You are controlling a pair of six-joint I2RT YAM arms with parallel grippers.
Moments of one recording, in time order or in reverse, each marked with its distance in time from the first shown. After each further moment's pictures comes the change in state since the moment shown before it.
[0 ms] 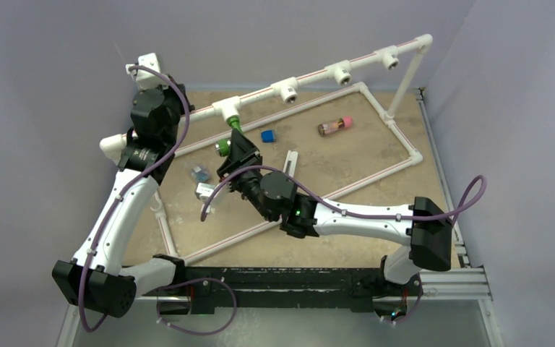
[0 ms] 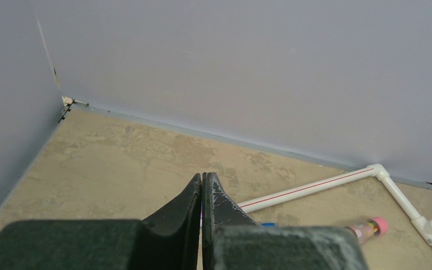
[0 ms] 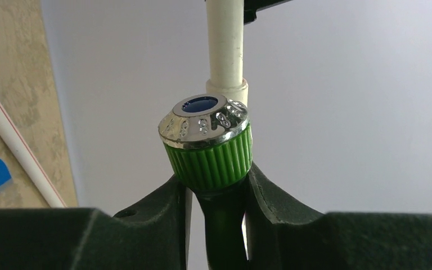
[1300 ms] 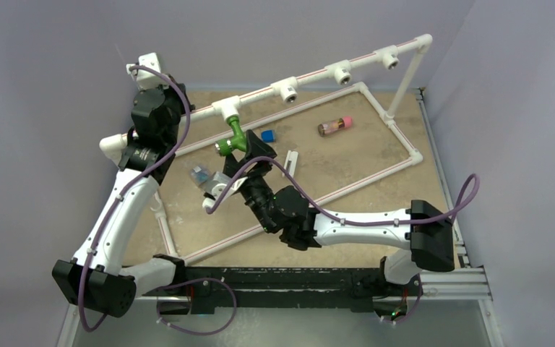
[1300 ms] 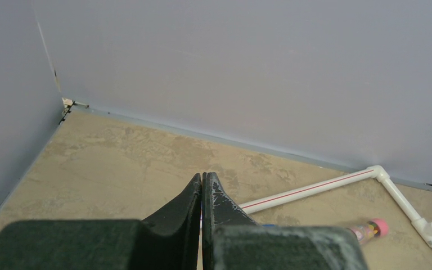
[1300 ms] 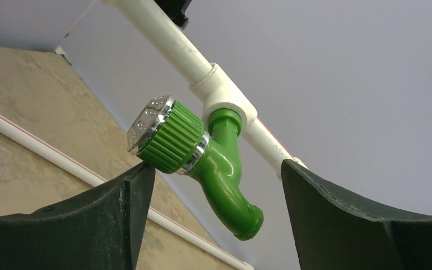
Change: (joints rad) left arm -0.005 0.002 0.000 0.004 -0.007 0.003; right arm 0.077 -0.001 -0.077 0.324 0.129 0.488
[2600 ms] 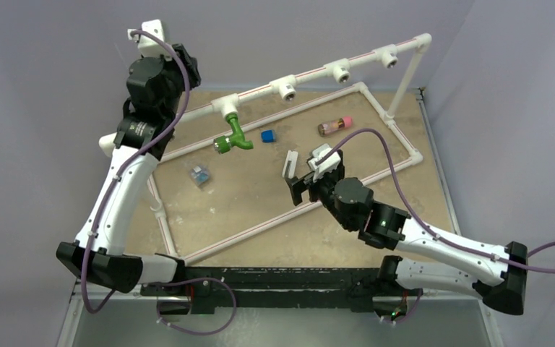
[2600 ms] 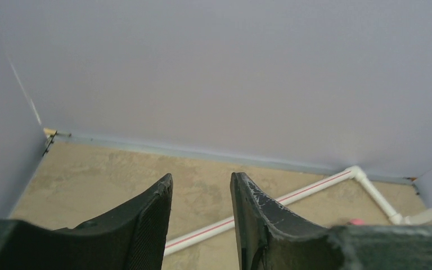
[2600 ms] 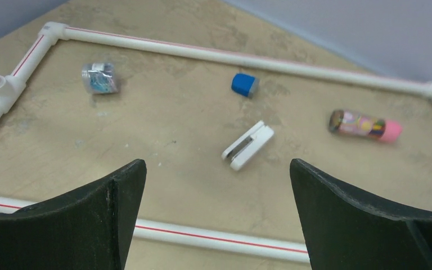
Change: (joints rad) left arm -0.015 0.158 0.306 -0.135 0.036 0.053; right arm -0.200 -0.636 -0.293 -0.883 -0.138 1.119
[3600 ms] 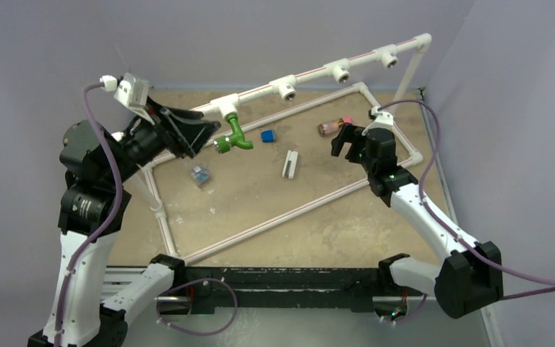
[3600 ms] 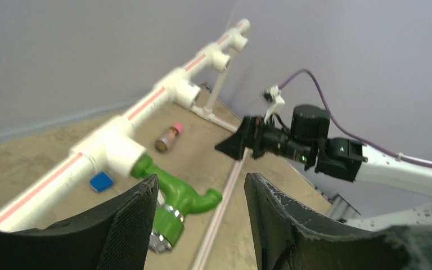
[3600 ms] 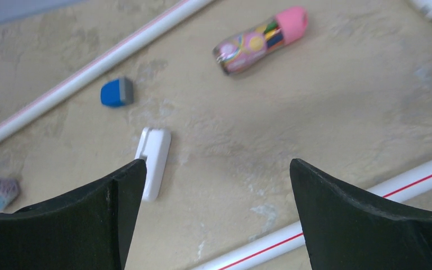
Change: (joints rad) left arm 0.000 -0.407 -0.043 -0.204 0.737 -0.164; right arm -0.820 0.240 -0.020 -0.036 -0.431 0.470
